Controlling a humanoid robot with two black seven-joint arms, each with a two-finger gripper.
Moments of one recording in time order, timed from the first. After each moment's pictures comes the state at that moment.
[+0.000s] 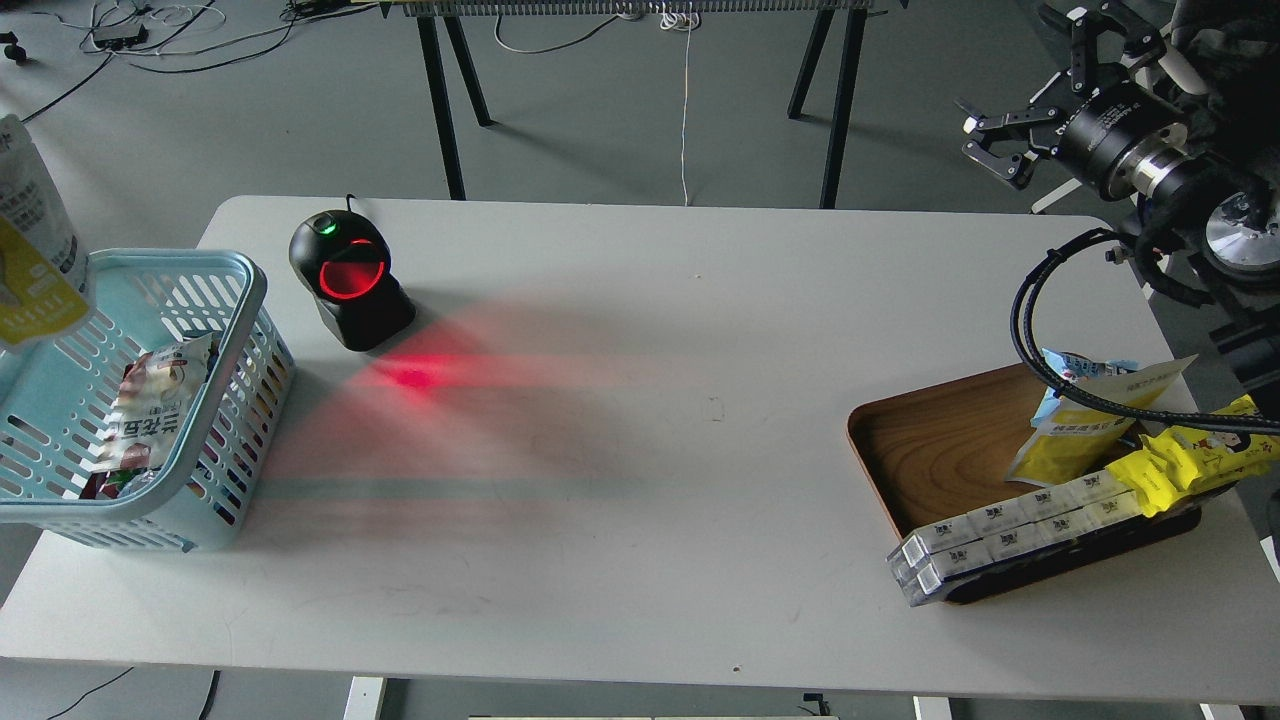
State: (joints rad) left arm -0.92 1.46 -0.28 -1.29 1.72 -0.16 -0.37; right arm 0.96 -0.43 0.82 0.55 0.29 0.42 -0.25
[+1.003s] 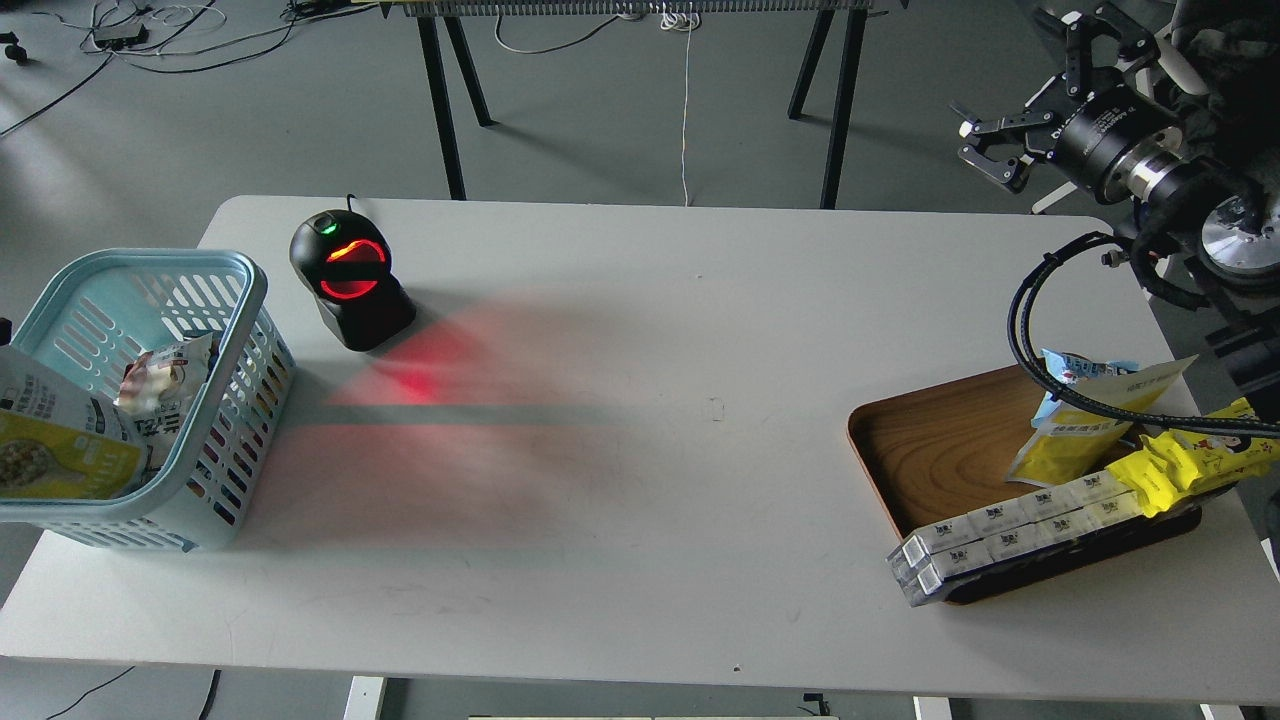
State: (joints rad) left arm -0.93 1.47 0.01 -1.28 1.58 0.07 -0.37; right arm 0.96 -0.43 0.82 0.56 0.29 0.42 -0.25
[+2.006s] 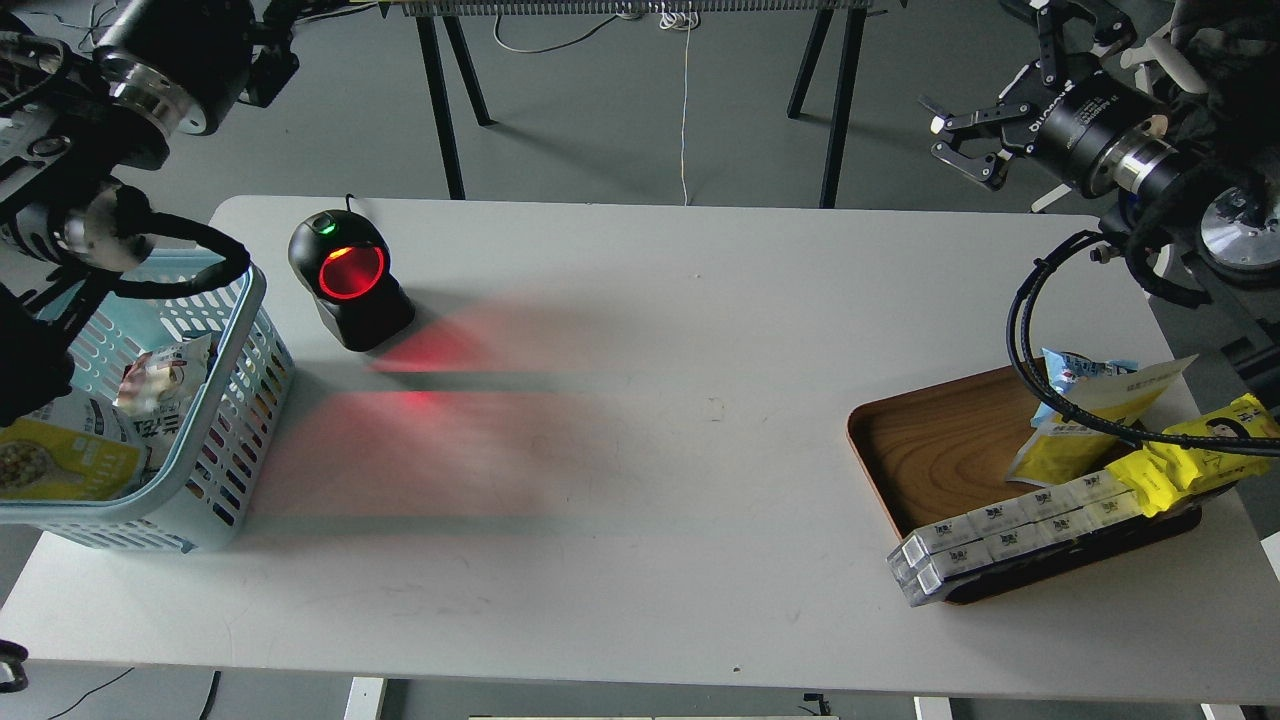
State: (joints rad) left arm -0.94 0.59 -0.64 -0.96 0.20 -0.10 -0.24; right arm 0.88 -0.52 0.84 0.87 0.29 0.29 -0.25
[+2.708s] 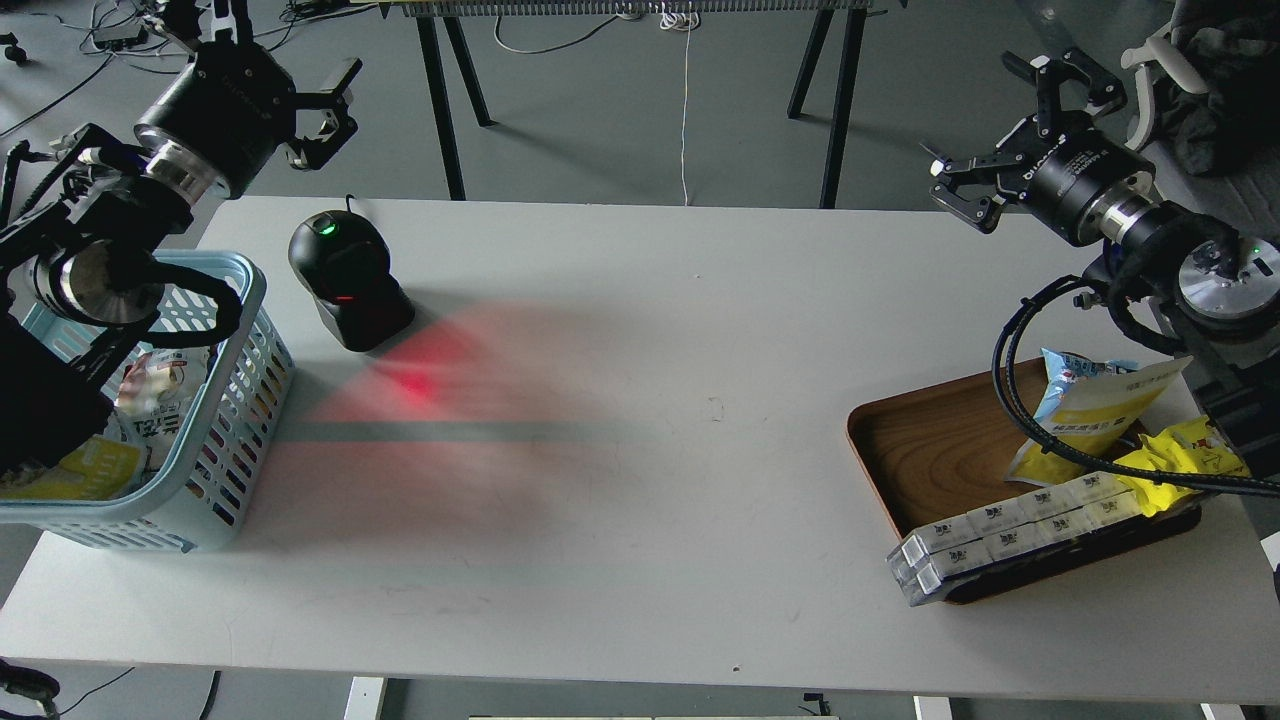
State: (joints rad) left arm -0.85 0.57 -0.67 -0.91 -0.05 -0.37 -0.23; right arm 0.79 -0.46 0.92 0.82 0.28 0.30 -0.23
